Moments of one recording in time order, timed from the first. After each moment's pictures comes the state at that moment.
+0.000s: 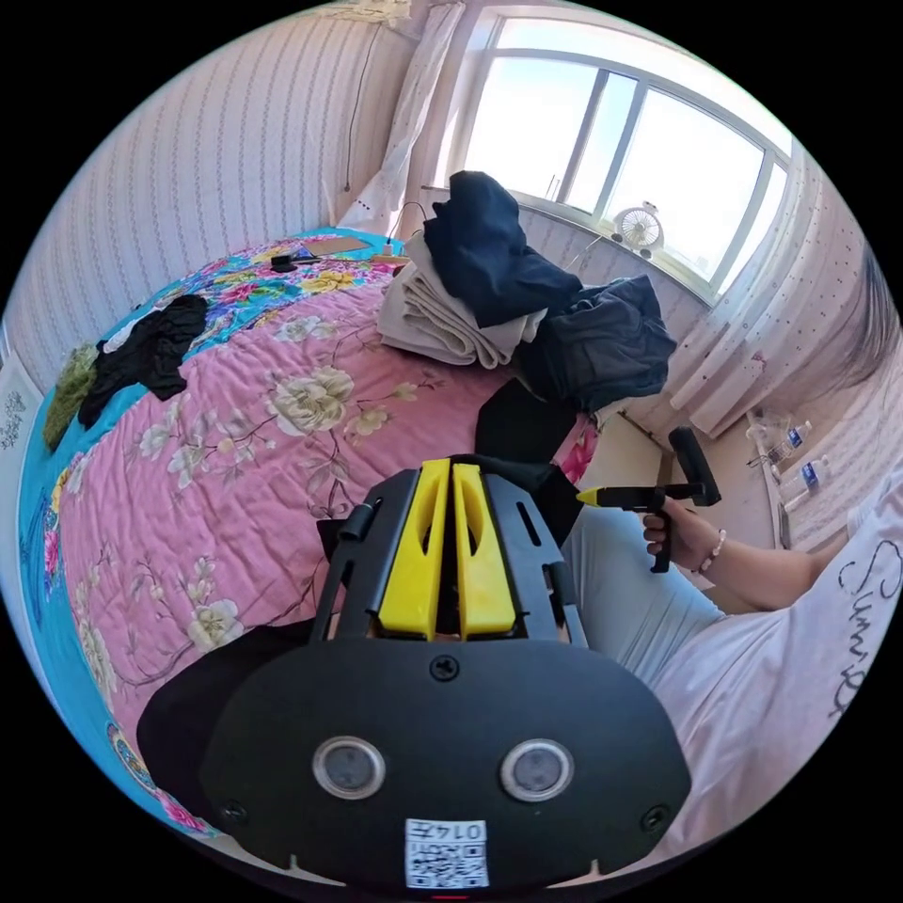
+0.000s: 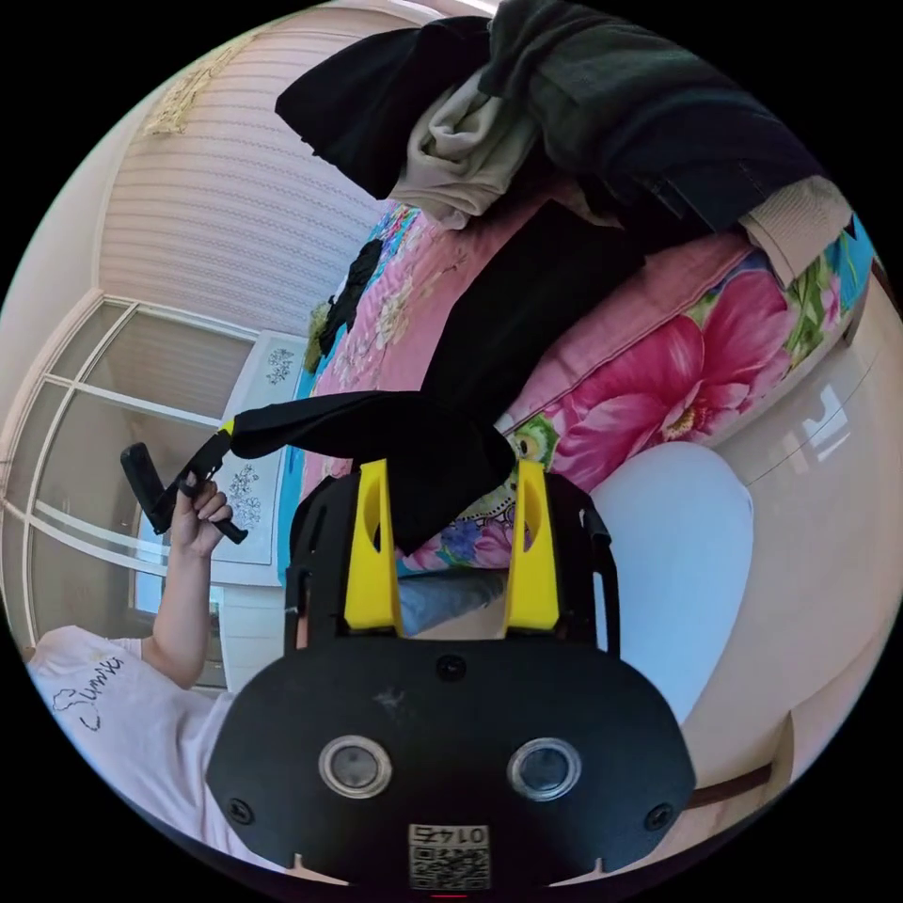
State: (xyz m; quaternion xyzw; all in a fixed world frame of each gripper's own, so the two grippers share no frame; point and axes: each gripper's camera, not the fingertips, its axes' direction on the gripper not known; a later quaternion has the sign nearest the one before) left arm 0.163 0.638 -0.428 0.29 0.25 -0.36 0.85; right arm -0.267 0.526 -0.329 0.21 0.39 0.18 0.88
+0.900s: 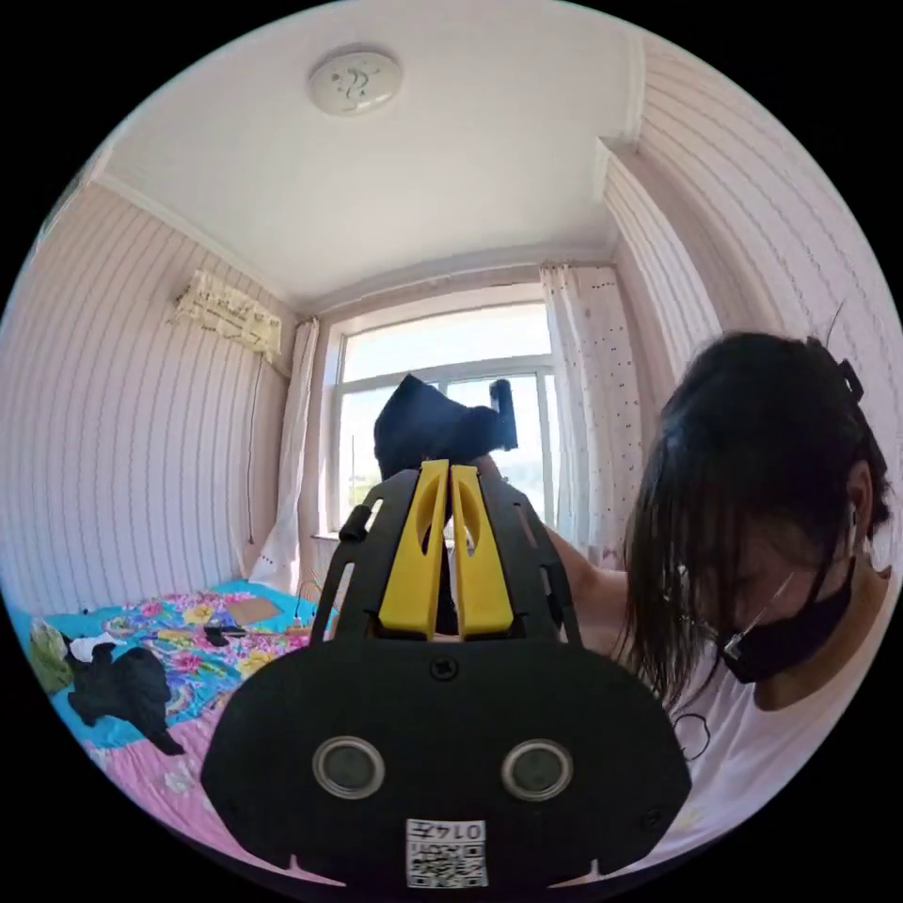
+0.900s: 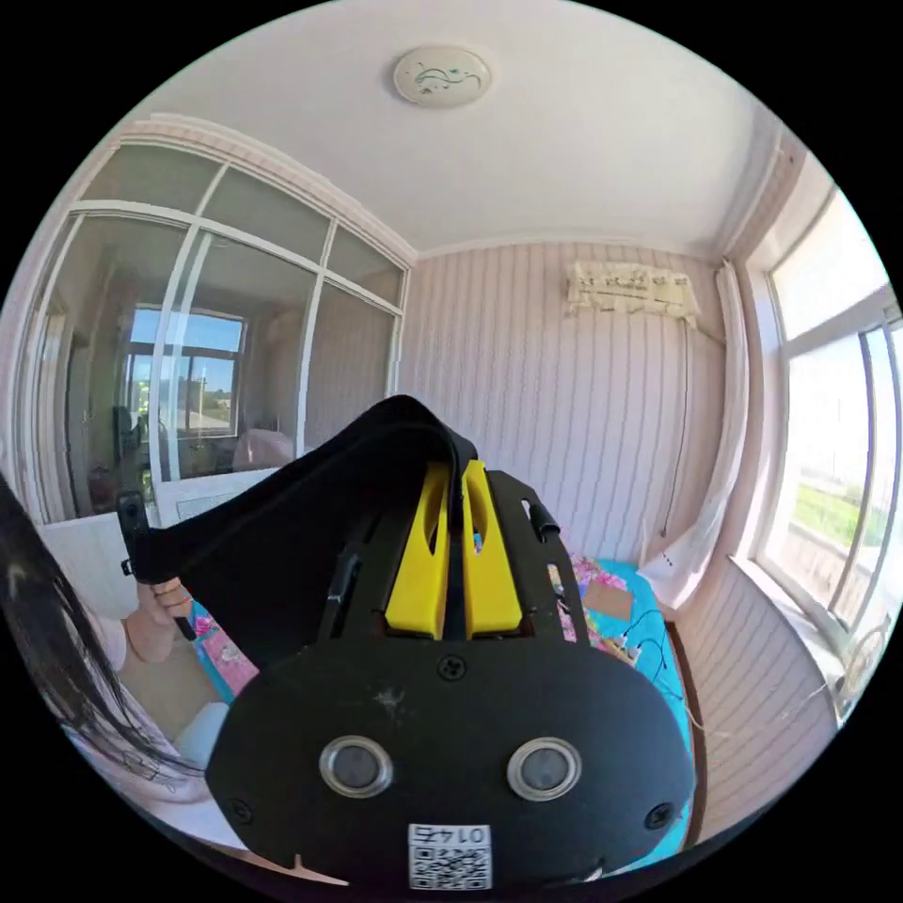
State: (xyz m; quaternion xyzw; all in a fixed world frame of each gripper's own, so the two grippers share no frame) left arm 0.055 0.963 -0.872 0.75 0.09 -0.24 0.61; right arm -0.942 0.057 -0.202 0.22 0.49 -0.46 0.71
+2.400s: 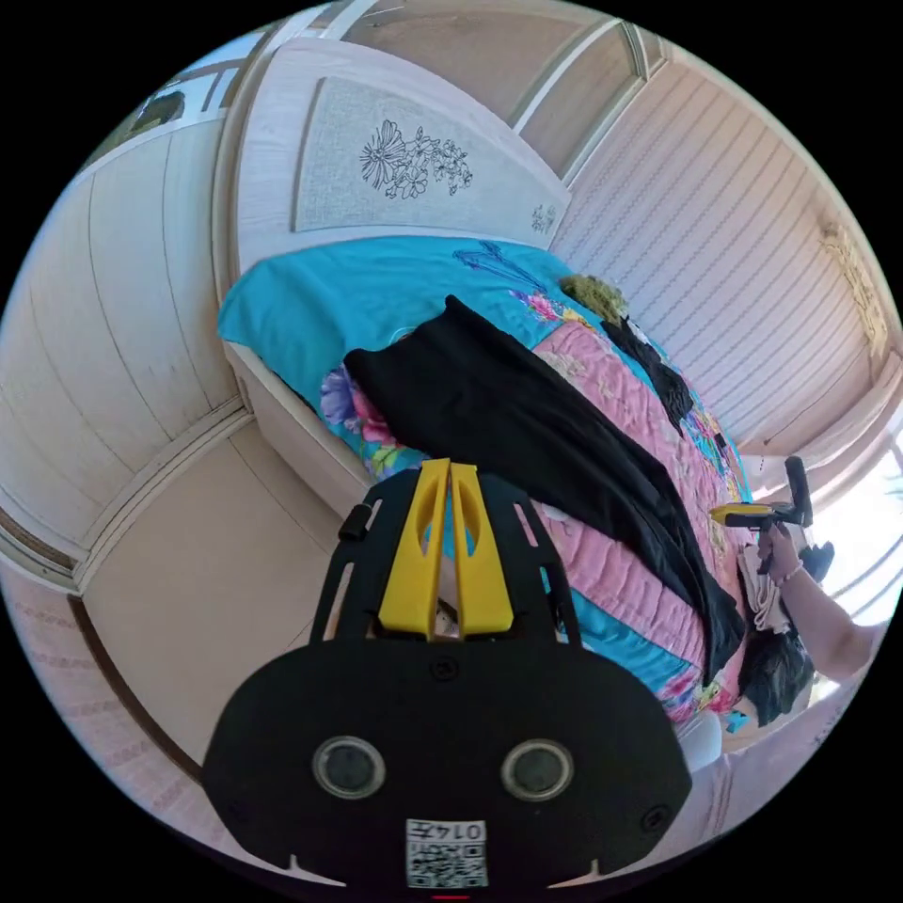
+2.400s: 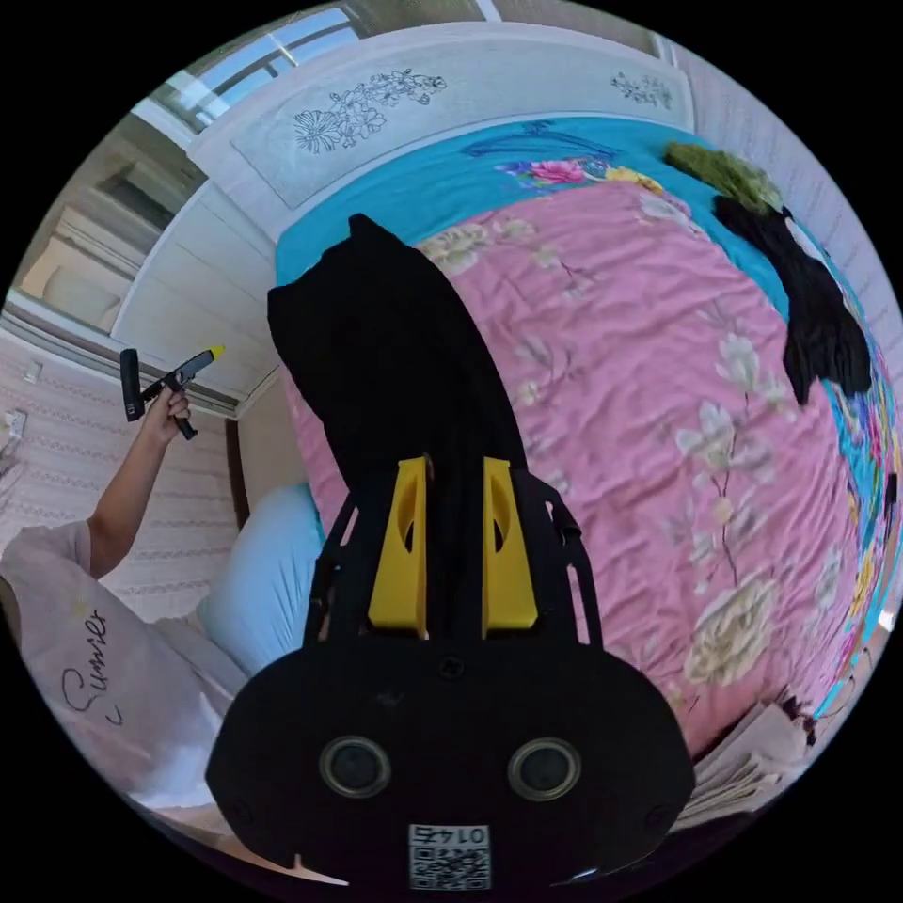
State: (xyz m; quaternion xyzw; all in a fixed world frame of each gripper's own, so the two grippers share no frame) left arm 0.184 1.499 -0.376 0.11 0.06 -0.86 0.49; right arm -0.311 -0.154 0.492 -0.41 0.42 -0.20 0.78
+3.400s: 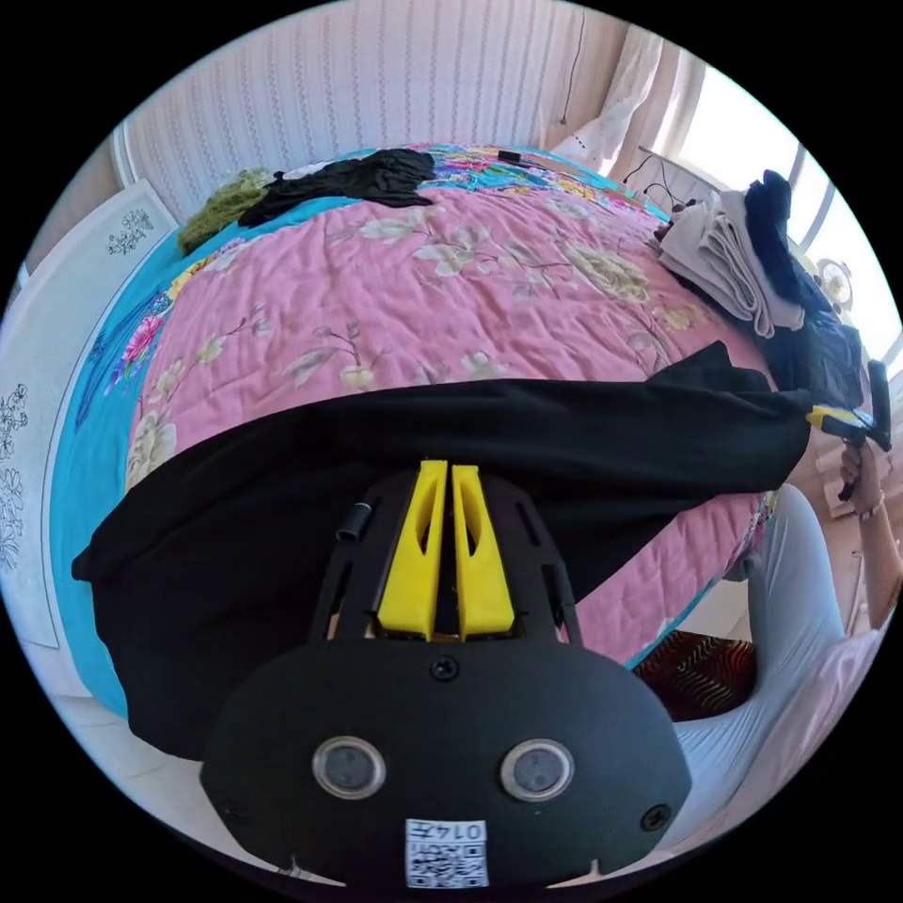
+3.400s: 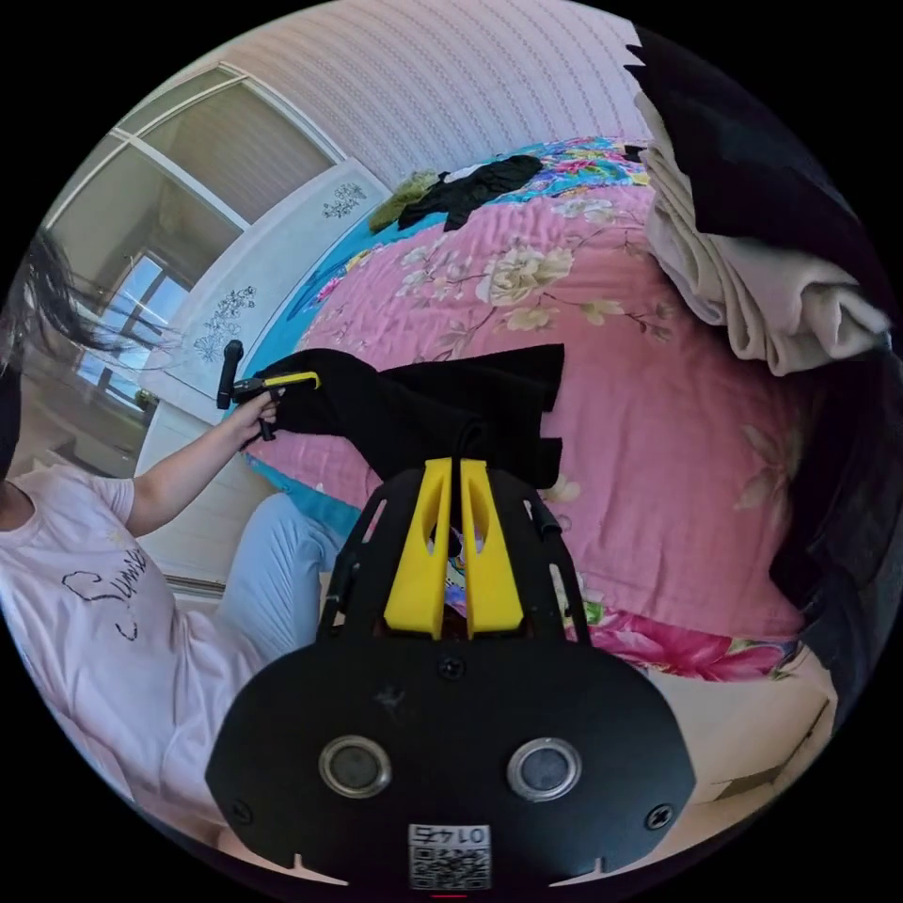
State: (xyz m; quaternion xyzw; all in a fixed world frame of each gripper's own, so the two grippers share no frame) left arm 0.033 1.096 -0.223 0.09 0.17 -0.52 0.83; right arm -0.275 0.235 0.010 -0.07 0.46 -0.03 0.88
